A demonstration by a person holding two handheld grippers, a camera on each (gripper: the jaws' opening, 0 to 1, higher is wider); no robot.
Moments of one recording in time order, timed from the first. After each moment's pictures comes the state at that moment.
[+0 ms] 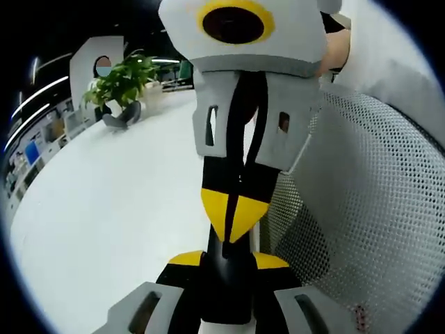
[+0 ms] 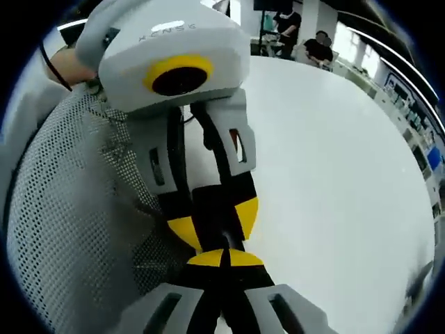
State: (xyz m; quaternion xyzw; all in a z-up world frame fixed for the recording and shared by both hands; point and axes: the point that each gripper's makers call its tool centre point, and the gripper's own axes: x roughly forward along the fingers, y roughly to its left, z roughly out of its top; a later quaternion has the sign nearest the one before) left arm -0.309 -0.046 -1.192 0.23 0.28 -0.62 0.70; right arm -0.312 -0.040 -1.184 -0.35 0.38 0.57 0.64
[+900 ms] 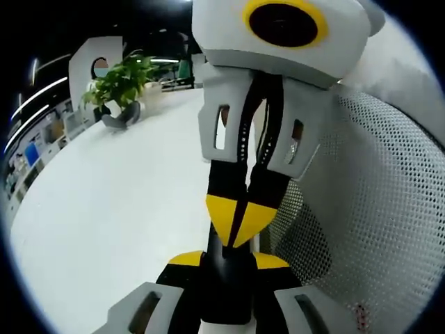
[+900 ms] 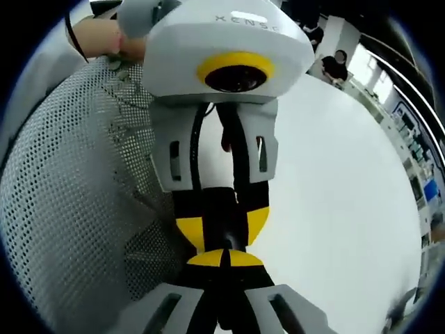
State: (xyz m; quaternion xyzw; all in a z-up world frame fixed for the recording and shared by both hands) left arm -0.309 -0.047 -1.192 0.23 0.27 -0.62 0.70; right arm -0.315 -0.037 -1.183 -0.39 0.34 0.58 0.63
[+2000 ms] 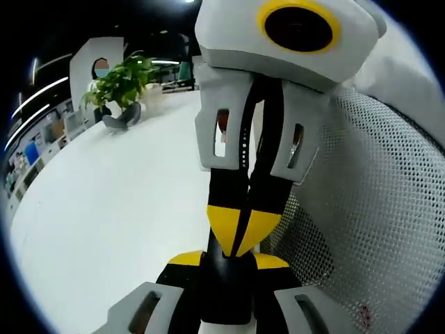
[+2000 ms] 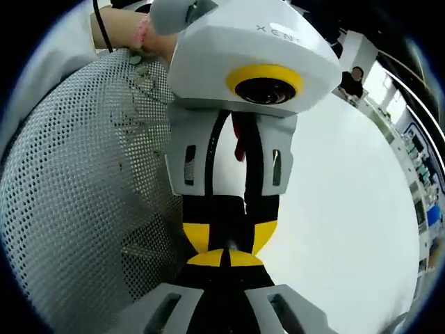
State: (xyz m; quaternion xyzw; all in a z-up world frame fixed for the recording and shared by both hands) left arm -0.309 -0.047 -1.193 0.23 0.27 -0.62 0.70; right arm -0.320 -0.027 -1.184 -0.41 0.31 0.62 0.59
